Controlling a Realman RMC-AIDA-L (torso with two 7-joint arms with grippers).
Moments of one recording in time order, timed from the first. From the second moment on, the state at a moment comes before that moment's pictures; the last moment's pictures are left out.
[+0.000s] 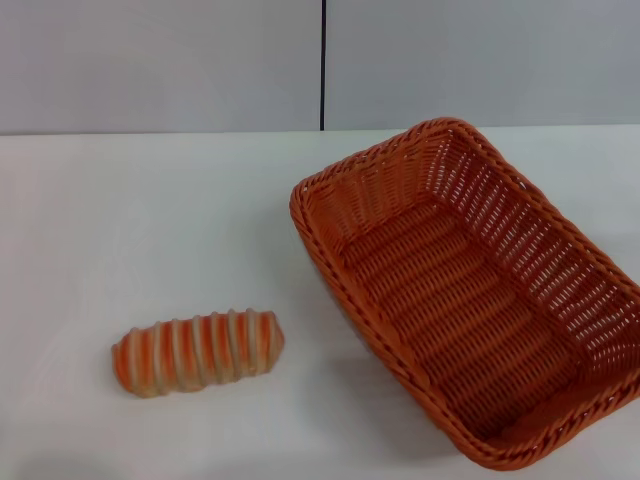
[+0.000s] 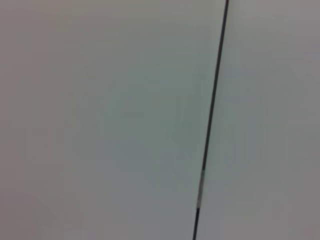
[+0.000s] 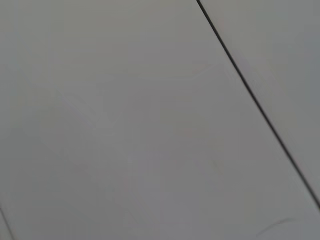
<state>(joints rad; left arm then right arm) -0.23 -2.07 0.41 -0.13 0.82 1.50 -0.26 0.27 2.08 -0.13 -0.49 1.55 1.62 -1.85</state>
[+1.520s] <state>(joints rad) -0.20 -2.07 0.41 -0.13 0.82 1.52 -0.26 0.67 1.94 -0.61 -0.86 0.68 1.63 -0.72</state>
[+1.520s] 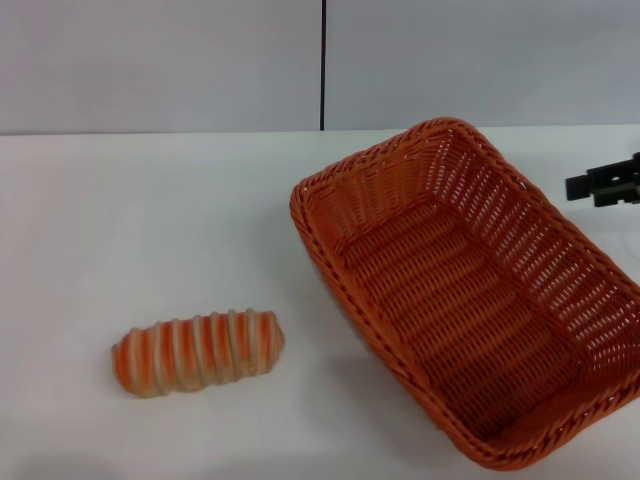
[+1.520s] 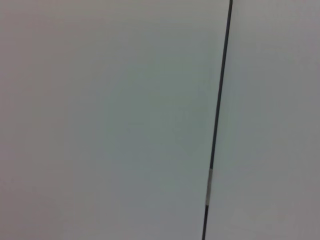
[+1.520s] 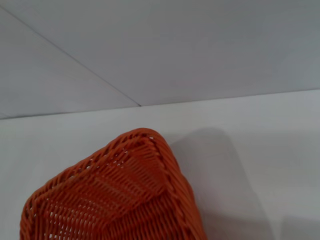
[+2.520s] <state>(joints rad) -0.20 -2.07 0.41 -0.12 0.82 1.51 -0.26 0.79 1.96 -0.74 -0.62 0.68 1.49 -0.78</state>
